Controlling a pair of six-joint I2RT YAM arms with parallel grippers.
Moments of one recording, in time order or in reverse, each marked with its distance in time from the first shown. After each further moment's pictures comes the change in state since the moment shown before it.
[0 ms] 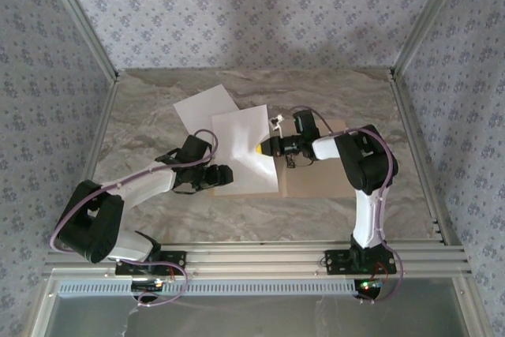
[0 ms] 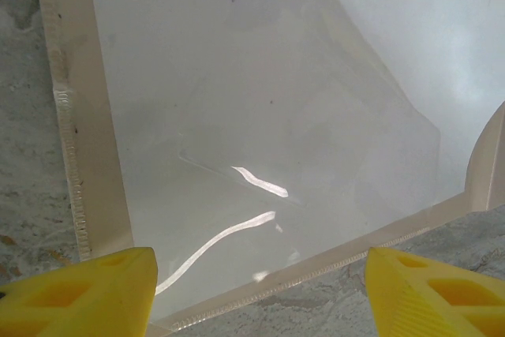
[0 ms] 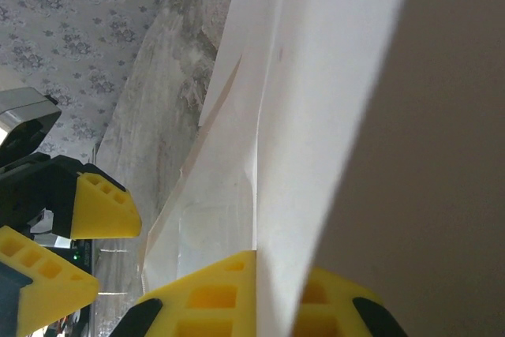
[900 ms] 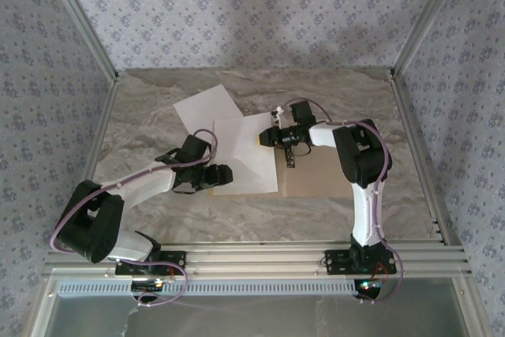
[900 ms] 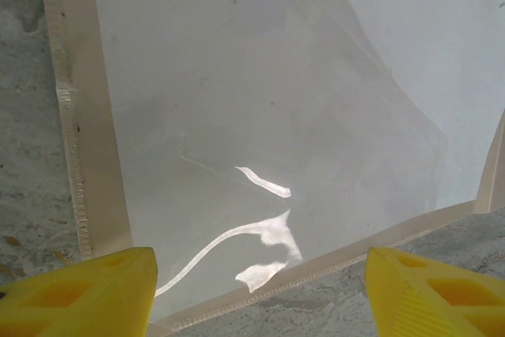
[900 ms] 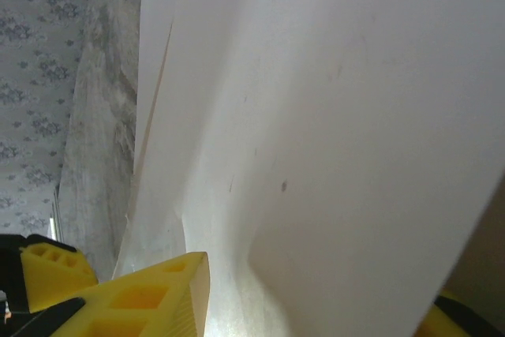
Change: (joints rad) left arm 0.004 0.000 0.000 0.000 0.000 0.000; right arm -0.025 0.098 0.256 -0.329 0.120 0.028
